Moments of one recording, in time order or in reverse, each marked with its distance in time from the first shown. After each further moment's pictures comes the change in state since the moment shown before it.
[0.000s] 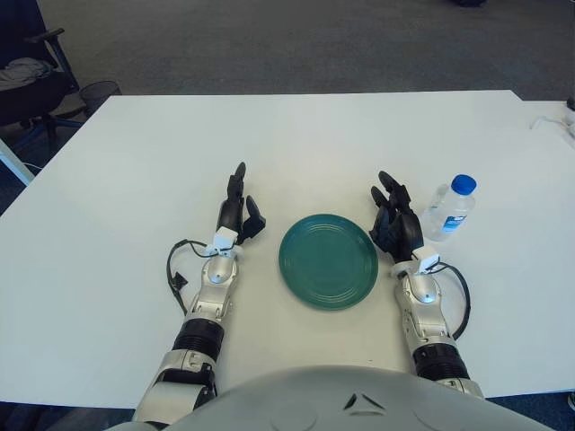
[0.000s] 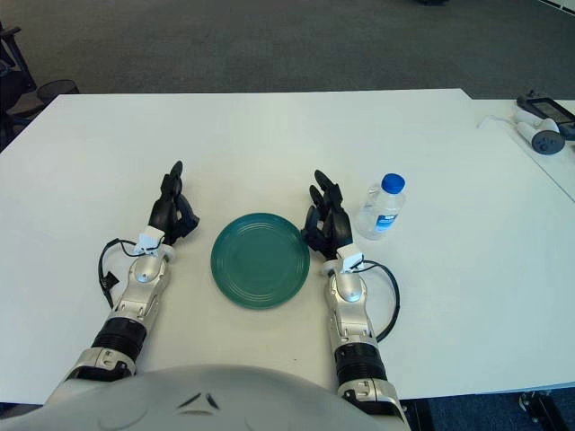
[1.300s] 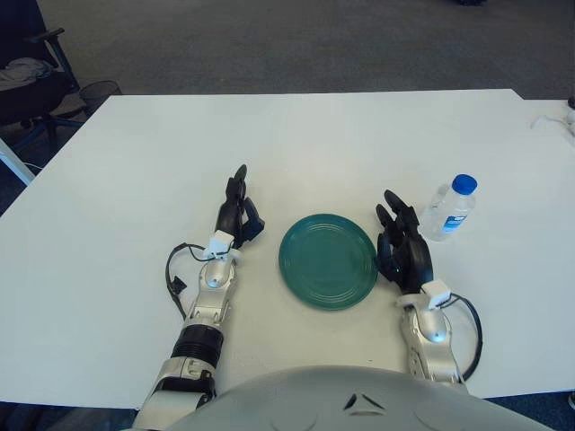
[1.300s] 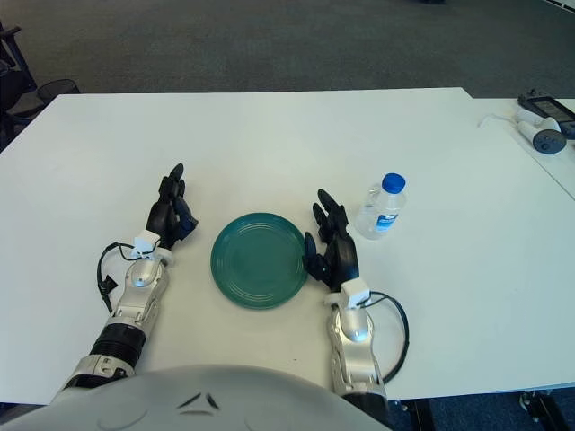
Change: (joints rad) left arm 0.029 -0.002 0.008 -0.029 -0.022 0.017 -0.045; right arm 0.301 -0.017 0.084 -0.283 -0.093 -0.031 -0.037
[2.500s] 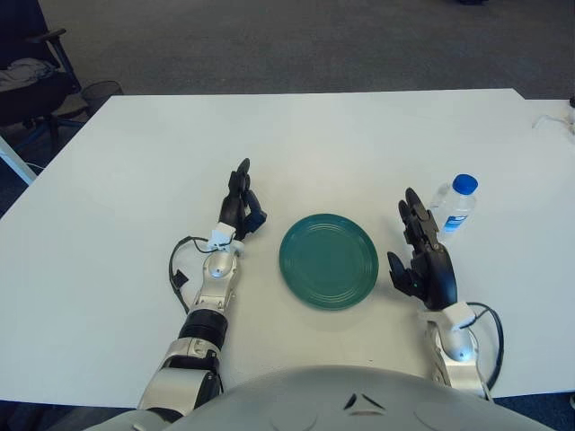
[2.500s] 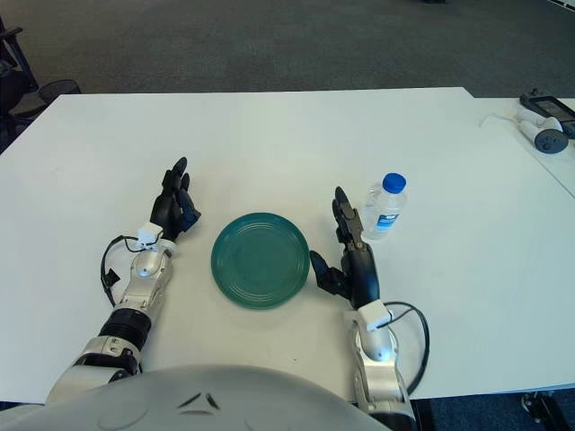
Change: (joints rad) left arm -0.111 -0.022 0.031 0.173 -0.039 -0.076 -0.025; right arm 0.131 -0.127 -0.053 -0.182 0.059 -0.130 0.038
